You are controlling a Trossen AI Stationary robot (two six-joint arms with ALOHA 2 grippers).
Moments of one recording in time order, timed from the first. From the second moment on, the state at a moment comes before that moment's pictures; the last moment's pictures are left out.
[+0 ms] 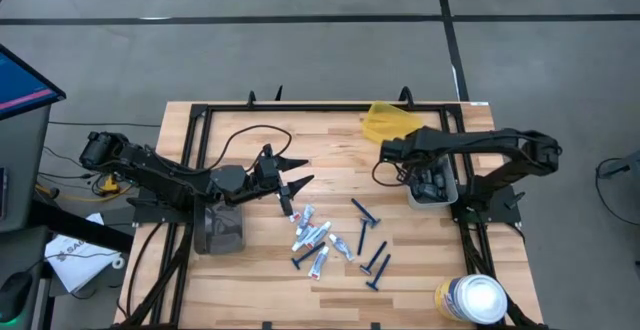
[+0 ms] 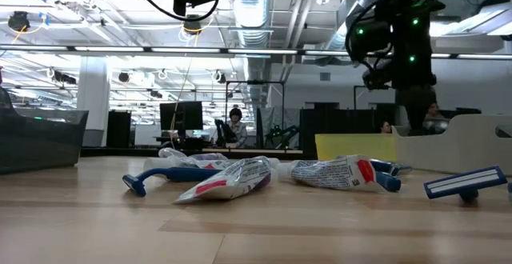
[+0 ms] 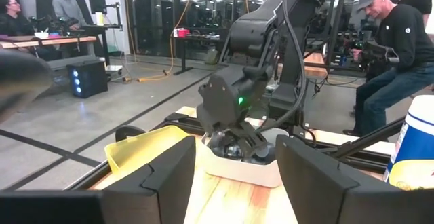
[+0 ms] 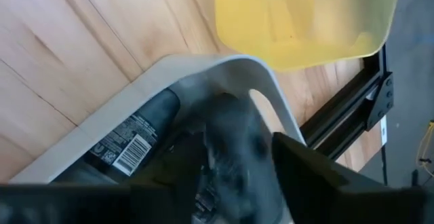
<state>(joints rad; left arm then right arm) -0.21 1.28 0.69 0.62 -0.59 -0.04 -0.26 1.44 0.91 -1.14 0.50 0.28</state>
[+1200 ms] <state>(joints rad) -0.04 1.38 0.69 -0.26 0.00 0.11 0.33 0.73 1.06 -0.86 0.47 0.59</state>
